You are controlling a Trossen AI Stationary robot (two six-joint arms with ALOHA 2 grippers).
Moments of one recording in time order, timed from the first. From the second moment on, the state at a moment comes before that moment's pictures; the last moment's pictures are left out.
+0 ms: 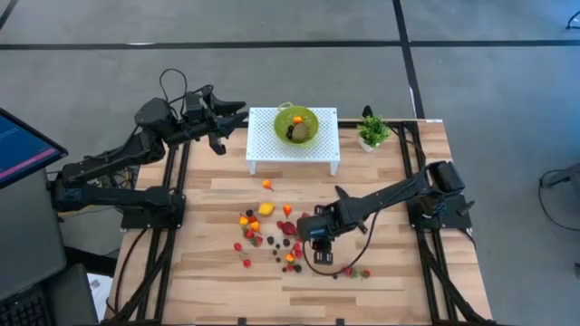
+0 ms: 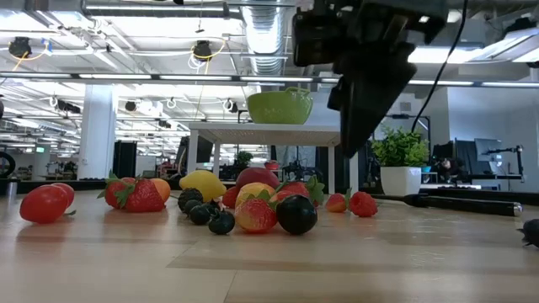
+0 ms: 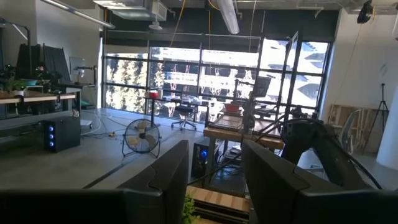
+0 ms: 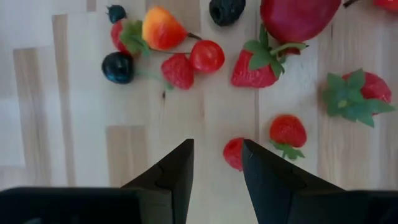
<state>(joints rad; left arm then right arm) 0.44 0.95 0.98 0.20 0.13 -0.11 0.28 1.87 1.32 -0.69 -0.04 0.34</state>
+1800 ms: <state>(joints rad) 0.44 0.95 0.98 0.20 0.13 -0.11 0.21 1.94 1.15 -0.52 -0.05 0.24</state>
